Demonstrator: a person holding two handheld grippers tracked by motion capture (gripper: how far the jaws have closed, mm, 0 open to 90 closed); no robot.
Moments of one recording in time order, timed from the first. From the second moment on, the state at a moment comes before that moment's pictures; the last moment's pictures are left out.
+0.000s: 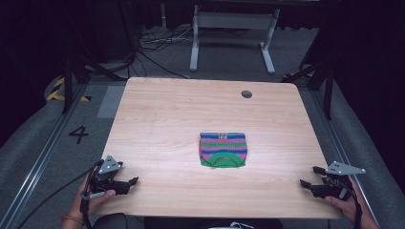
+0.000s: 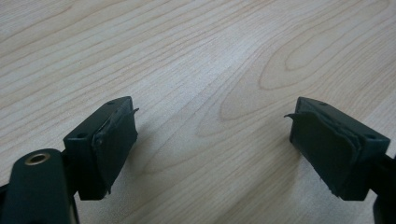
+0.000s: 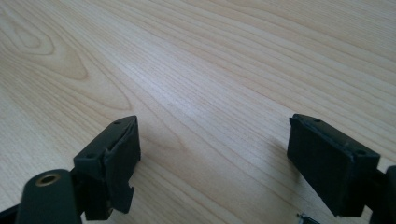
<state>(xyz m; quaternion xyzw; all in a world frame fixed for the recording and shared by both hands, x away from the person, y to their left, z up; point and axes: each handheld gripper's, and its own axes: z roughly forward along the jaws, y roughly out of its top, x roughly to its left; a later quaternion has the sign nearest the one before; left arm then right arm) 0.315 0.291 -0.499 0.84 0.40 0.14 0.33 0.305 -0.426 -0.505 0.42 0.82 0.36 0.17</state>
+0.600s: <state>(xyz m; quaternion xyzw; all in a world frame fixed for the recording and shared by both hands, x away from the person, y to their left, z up) 0.316 0.284 -0.500 0.83 0.43 0.15 0.32 0.306 -0.427 -0.506 0.45 0.80 0.35 0.18</state>
